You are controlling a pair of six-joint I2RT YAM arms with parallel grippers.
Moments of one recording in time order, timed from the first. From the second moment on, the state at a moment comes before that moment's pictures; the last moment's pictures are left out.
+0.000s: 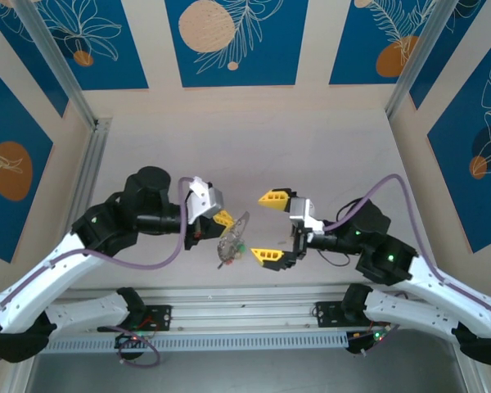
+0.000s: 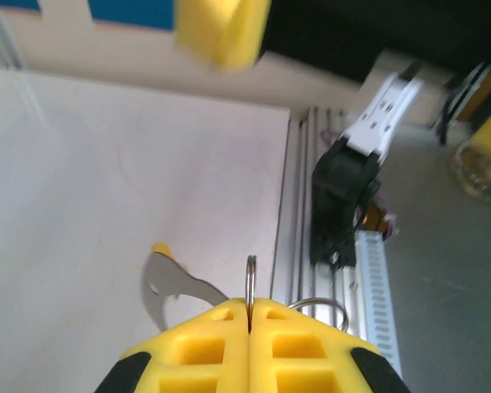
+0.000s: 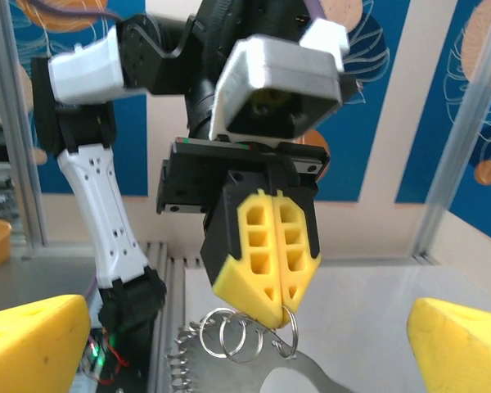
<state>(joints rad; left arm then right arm) -0.89 1.00 1.26 -0.76 0.49 0.18 1.03 0.69 0.88 -0.17 -0.36 -0.12</state>
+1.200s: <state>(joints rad) -1.06 1.20 1.47 -1.18 0.33 0.31 1.01 0.88 0.92 -0.44 -0.49 -0.25</state>
